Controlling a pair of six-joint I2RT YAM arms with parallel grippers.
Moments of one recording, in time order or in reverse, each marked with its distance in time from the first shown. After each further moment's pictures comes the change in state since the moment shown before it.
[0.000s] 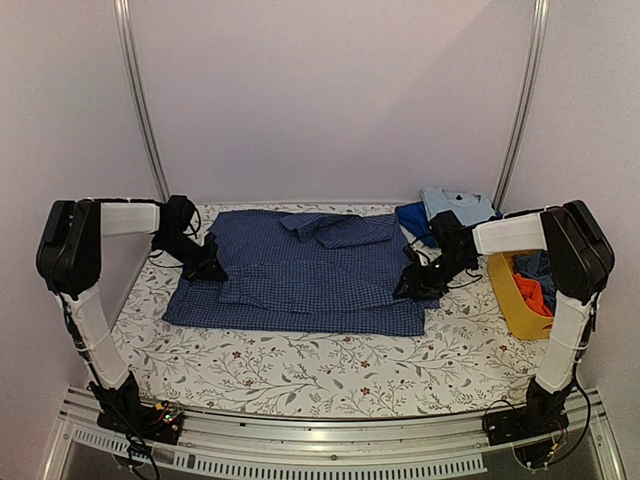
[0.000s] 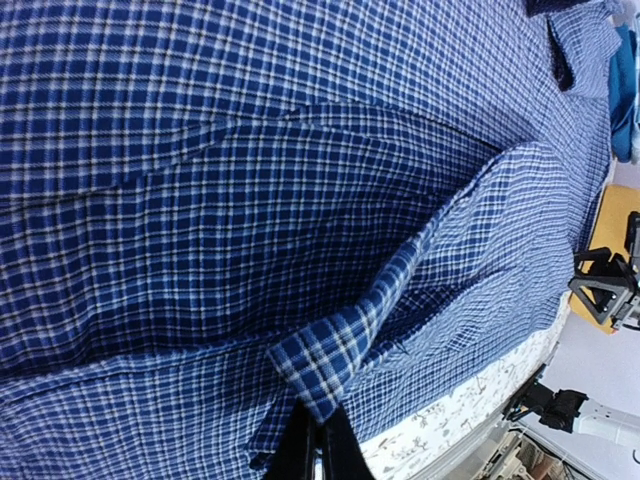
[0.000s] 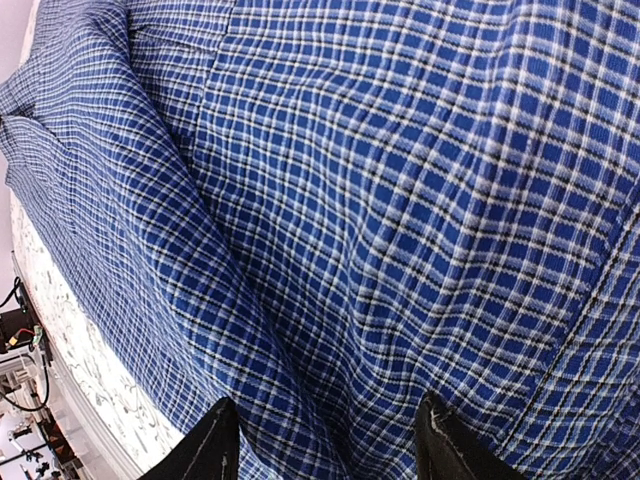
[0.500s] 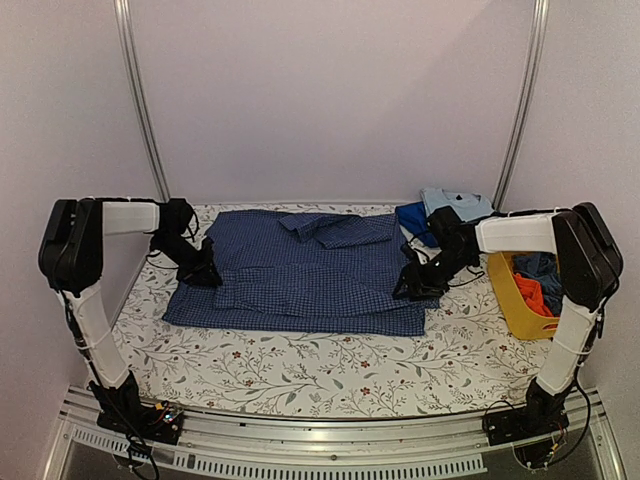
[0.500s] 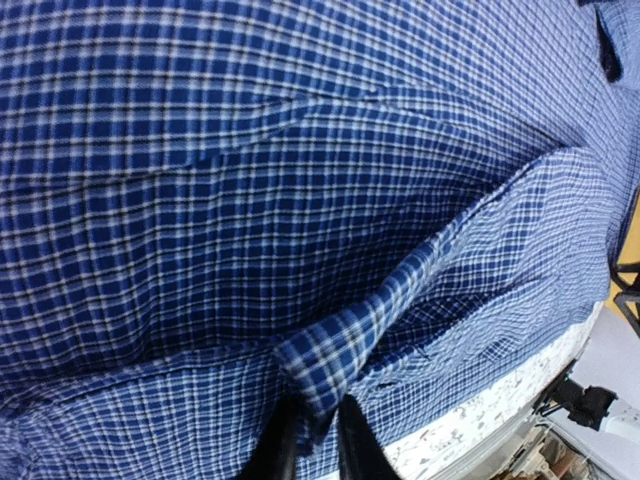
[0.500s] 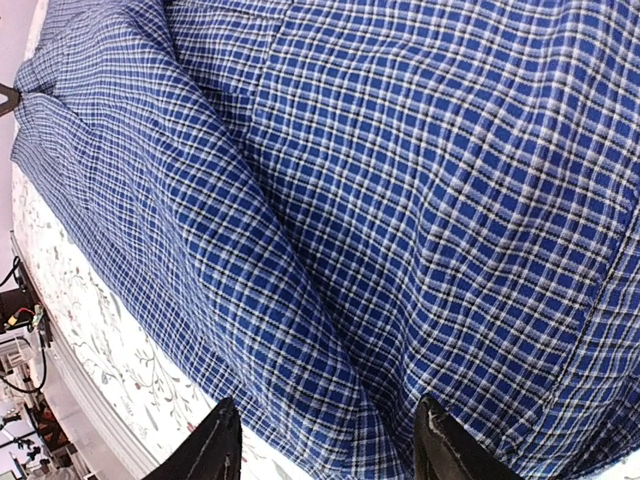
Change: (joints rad) left arm 0.018 0.025 0.031 -0.088 -0.062 0.085; right arm 0.038 -0.071 0.002 -0.079 0.013 -0.002
